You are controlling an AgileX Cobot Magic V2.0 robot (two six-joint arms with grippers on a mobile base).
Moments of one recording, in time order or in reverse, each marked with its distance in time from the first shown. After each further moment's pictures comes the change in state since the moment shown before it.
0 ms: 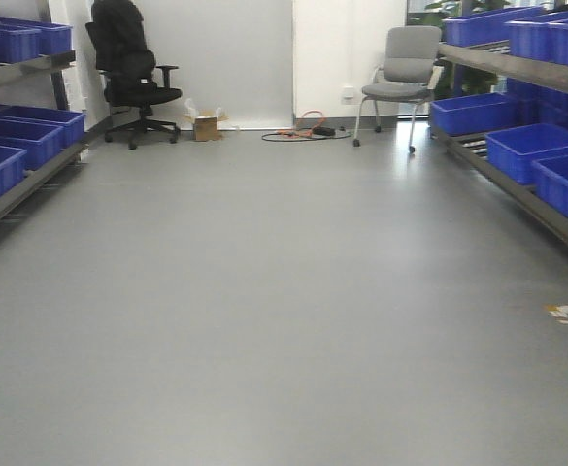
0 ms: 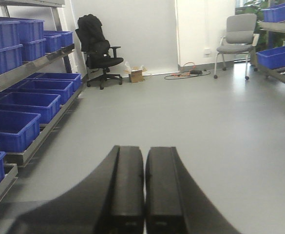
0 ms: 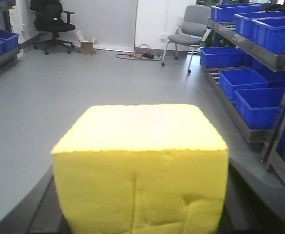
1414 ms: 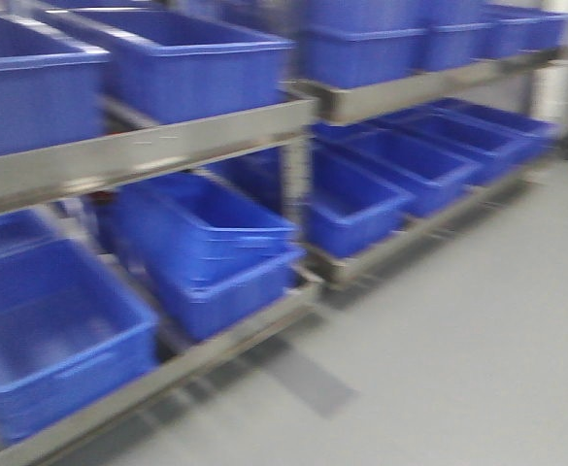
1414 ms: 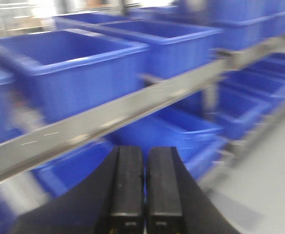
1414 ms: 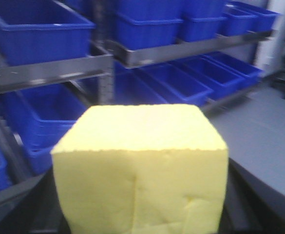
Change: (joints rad) left arm 0.000 0.000 0.000 0.000 0.000 0.000; right arm 0.000 0.000 0.000 0.000 0.000 0.000
